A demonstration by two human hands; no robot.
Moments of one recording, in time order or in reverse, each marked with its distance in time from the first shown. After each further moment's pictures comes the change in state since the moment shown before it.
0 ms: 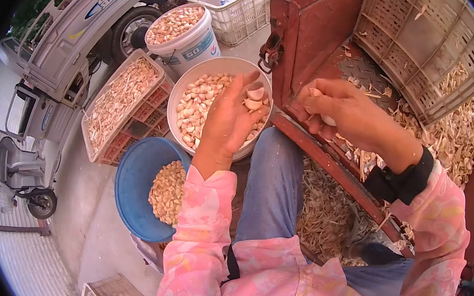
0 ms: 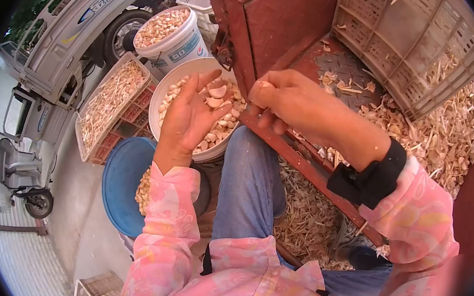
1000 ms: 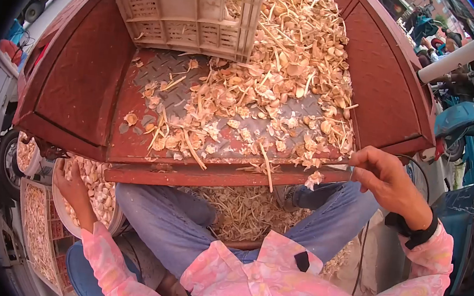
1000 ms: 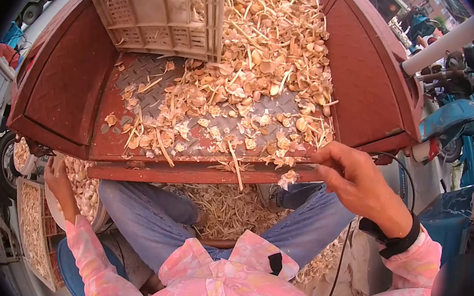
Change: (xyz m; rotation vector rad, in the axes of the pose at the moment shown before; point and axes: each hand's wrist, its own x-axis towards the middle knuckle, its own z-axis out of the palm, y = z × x) left_hand 0.081 -0.025 -0.080 1.531 0.306 0.789; right_hand -0.339 0.085 -0.039 -0.284 0.919 0.297
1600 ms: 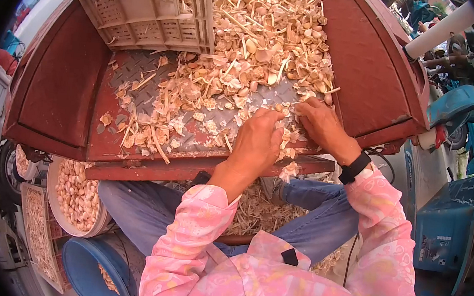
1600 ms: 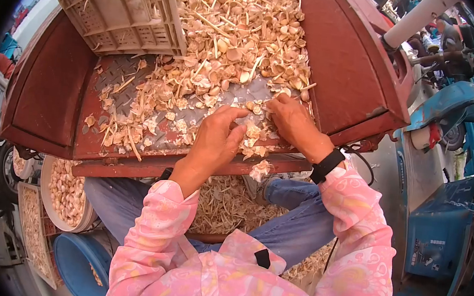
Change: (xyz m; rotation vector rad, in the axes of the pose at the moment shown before) left_hand -0.171 0.387 0.102 -0.804 -0.918 0.419; right_hand 0.127 0.136 0.017 -0.561 0.268 -0.581
